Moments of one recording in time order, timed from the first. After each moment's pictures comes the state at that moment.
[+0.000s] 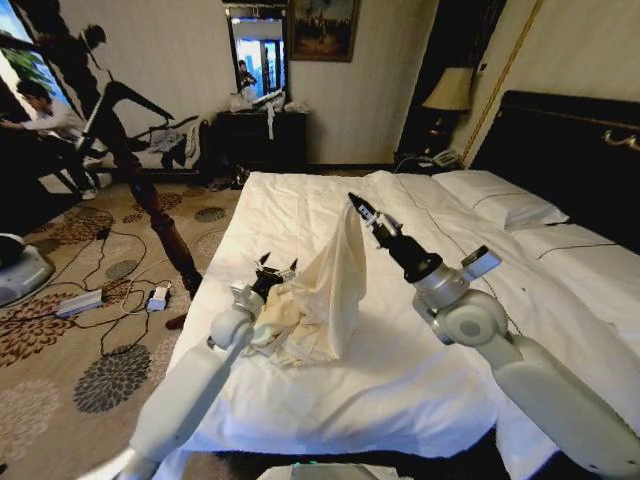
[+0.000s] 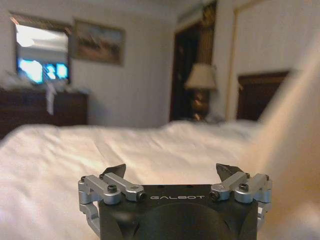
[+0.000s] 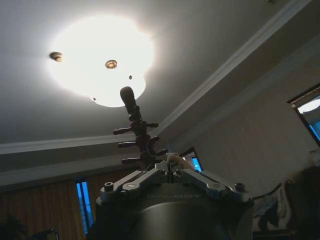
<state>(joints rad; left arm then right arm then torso) 0.89 -1.14 -0.02 -1.73 -0.50 0.11 -0.08 -0.83 0.67 0.19 2.23 1.40 0.09 -0.17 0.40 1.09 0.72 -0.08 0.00</state>
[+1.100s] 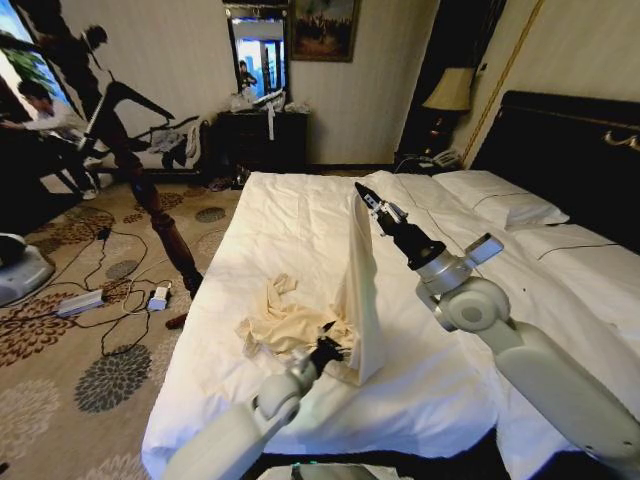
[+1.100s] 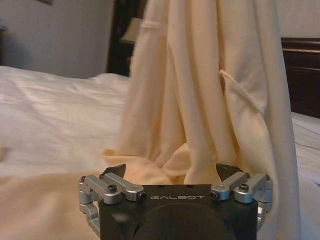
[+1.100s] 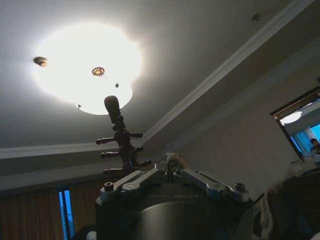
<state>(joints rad) 1.09 -1.10 0.24 -1.86 -0.50 0.08 -0.10 -0.76 0.69 0.19 2.17 1.42 0.10 -0.13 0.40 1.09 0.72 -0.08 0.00</state>
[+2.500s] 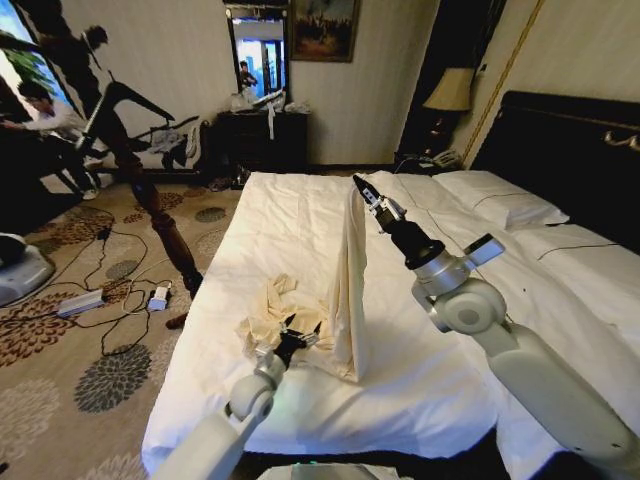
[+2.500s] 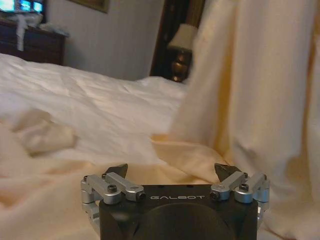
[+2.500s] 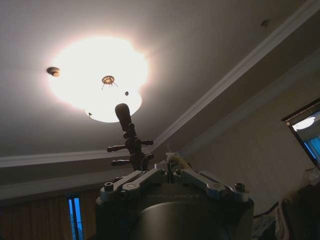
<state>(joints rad) 1.12 -1.22 0.09 -1.74 -0.46 0.05 -0.11 -0.76 0.72 0.19 2.20 1.41 0.11 -0.13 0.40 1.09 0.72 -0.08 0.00</state>
